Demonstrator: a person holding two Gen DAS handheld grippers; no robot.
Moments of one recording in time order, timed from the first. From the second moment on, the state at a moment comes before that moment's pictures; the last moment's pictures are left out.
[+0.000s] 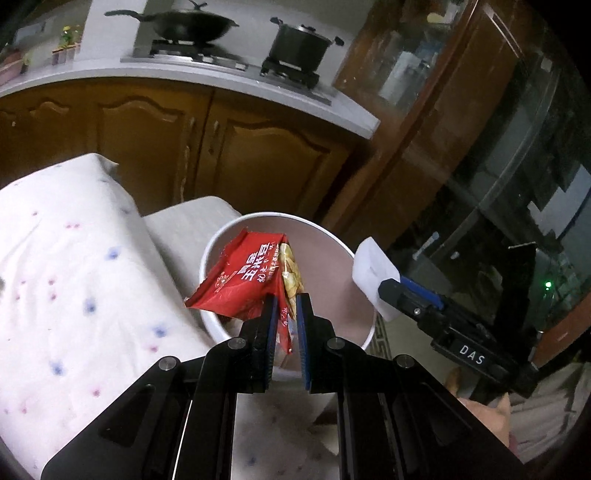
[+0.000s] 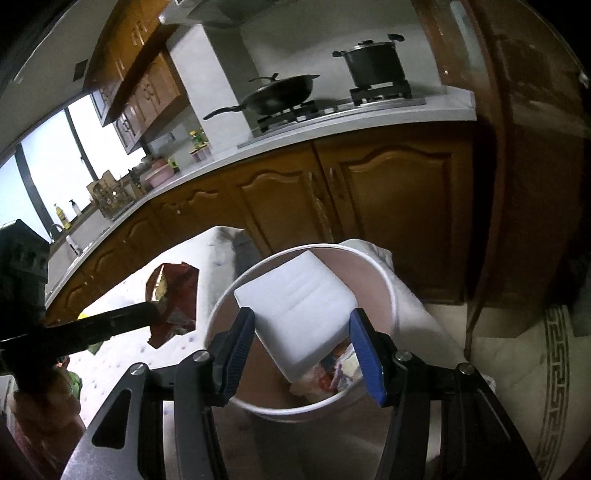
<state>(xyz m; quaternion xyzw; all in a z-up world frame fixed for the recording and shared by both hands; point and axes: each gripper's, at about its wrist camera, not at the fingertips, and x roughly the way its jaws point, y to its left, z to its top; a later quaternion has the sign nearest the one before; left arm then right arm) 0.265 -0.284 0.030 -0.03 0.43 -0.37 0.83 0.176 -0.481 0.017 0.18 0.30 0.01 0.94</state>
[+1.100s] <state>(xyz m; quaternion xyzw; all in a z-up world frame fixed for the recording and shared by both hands) 0.282 -0.301 0.000 -0.02 0.47 -0.35 0.81 0.198 -0.501 -0.001 0.20 0.34 0.00 0.92</state>
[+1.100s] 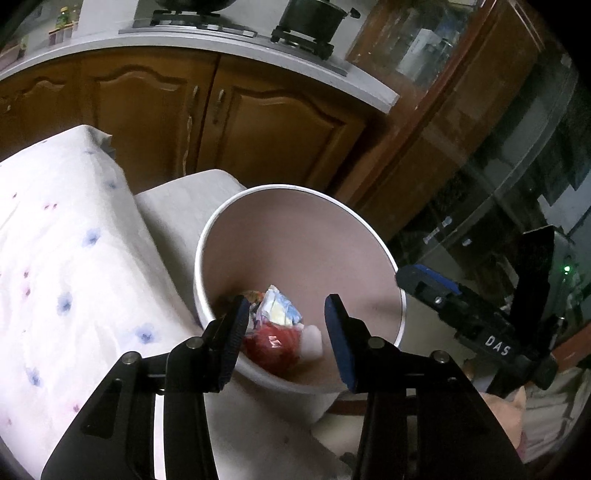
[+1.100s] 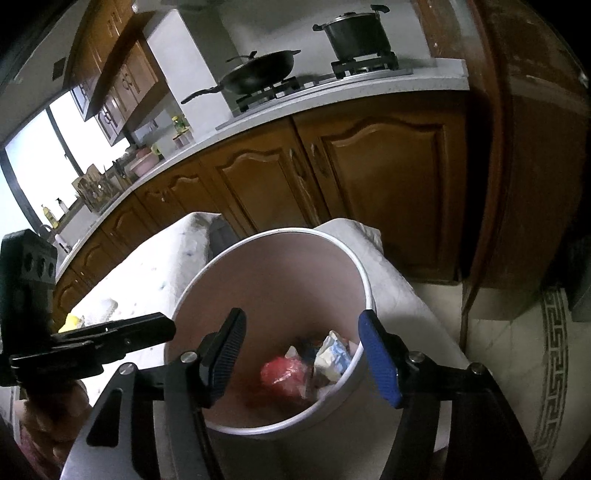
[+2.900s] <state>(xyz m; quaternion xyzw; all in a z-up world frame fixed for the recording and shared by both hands) 0.214 0.056 0.020 -0.14 0.41 -0.09 0.90 0.231 -0.233 0.023 0.13 0.34 0.23 0.90</state>
